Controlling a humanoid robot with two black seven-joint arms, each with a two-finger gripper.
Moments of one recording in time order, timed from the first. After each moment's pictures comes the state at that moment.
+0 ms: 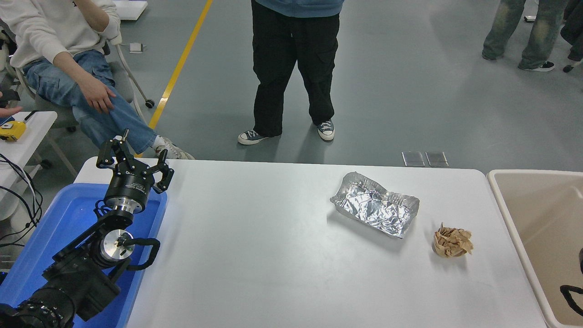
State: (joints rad) left arm -0.54 0.25 -1.02 -0.52 0.17 -0.43 -0.57; right arm 0.61 -0.37 0.12 0.00 -0.03 -0.22 0.29
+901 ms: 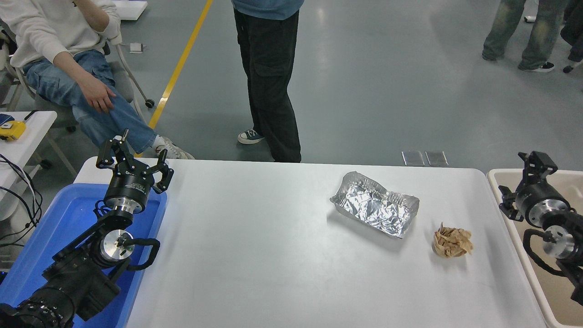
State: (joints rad) left arm -0.54 0.25 -1.02 -0.52 0.17 -0.43 -0.57; right arm 0.69 -0.52 0.56 0.65 -0.07 -0.01 0.33
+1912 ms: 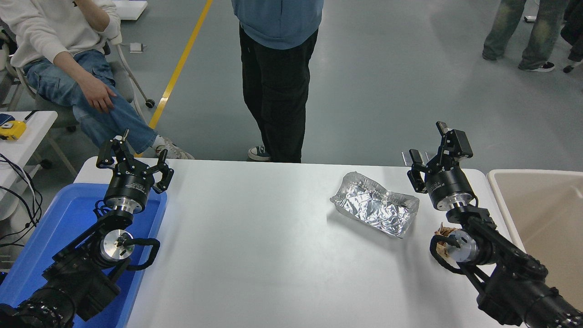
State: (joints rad) left arm -0.54 0.25 -1.02 -0.52 0.17 -0.43 -0.57; right arm 0.53 -0.19 0.92 0.74 -0.46 -0.06 0.60
